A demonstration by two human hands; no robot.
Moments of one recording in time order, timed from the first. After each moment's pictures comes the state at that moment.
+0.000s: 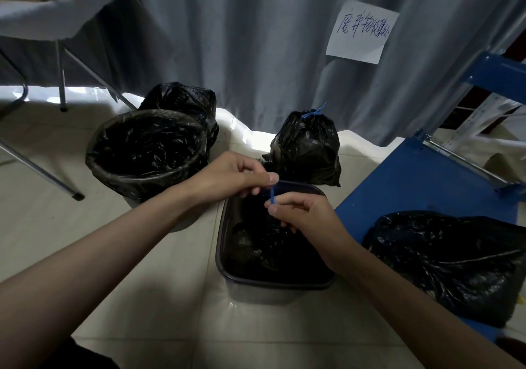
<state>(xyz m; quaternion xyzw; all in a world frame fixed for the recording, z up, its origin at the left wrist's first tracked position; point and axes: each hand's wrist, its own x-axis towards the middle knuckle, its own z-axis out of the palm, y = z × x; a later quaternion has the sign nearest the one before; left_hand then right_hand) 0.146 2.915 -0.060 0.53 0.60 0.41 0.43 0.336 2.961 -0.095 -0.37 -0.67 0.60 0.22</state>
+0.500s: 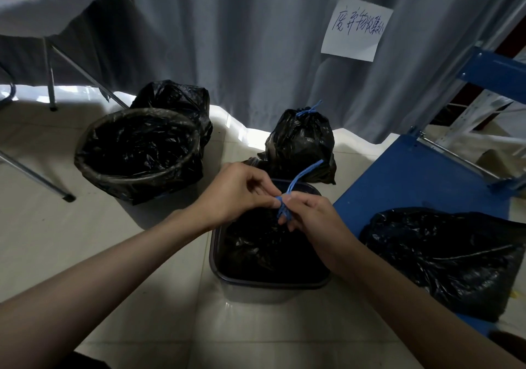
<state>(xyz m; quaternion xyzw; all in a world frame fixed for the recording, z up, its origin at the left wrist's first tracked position) 0.169 2.920 -0.087 0.59 0.61 0.42 0.33 0.342 2.968 -0.101 -0.41 -0.61 0.63 0.23</state>
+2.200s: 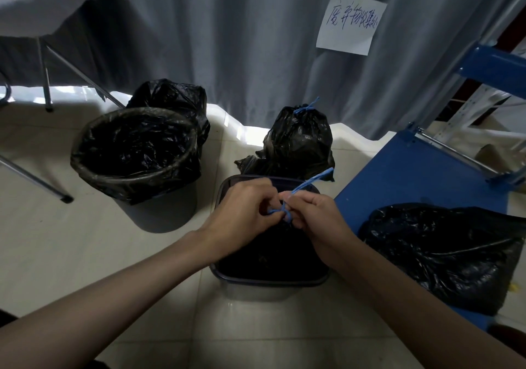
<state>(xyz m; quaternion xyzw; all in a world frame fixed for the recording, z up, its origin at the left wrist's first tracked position) 0.191 2.912 -0.111 0.69 0.60 0.38 0.11 0.344 2.976 -0.112 -0.44 -0.56 0.66 0.26</state>
